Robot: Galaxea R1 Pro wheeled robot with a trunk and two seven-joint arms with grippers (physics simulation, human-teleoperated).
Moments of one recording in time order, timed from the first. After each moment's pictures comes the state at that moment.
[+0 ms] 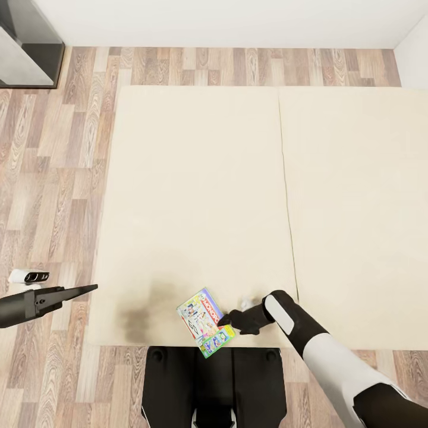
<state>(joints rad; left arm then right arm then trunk) -0.40 0.52 0.36 -1.41 0.38 1.01 -1.56 -0.82 0.02 0.37 -0.59 -0.74 0.99 0.14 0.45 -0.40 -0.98</state>
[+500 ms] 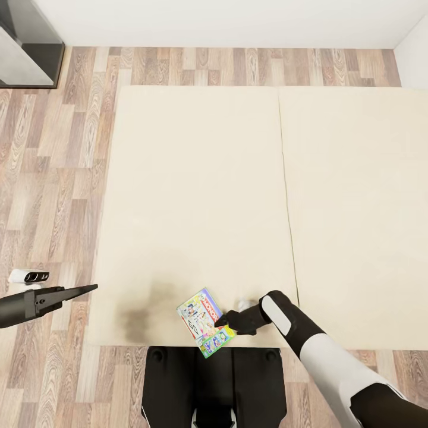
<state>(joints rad) -0.40 0.52 0.36 -1.41 0.38 1.01 -1.56 -0.82 0.03 0.38 -0.58 -0.74 0.99 0.14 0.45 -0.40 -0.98</state>
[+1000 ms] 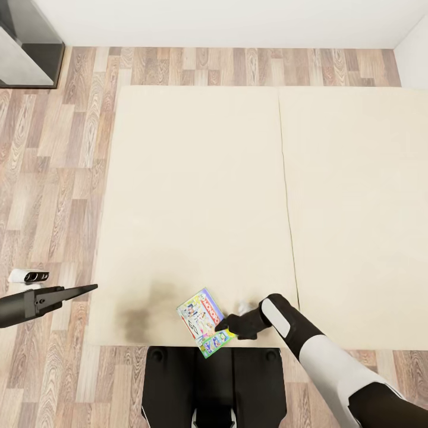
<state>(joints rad) -0.40 0.52 0.36 -1.41 0.38 1.01 -1.57 -0.82 0.04 0.38 -0.54 -0.74 0.98 0.14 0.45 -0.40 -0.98</state>
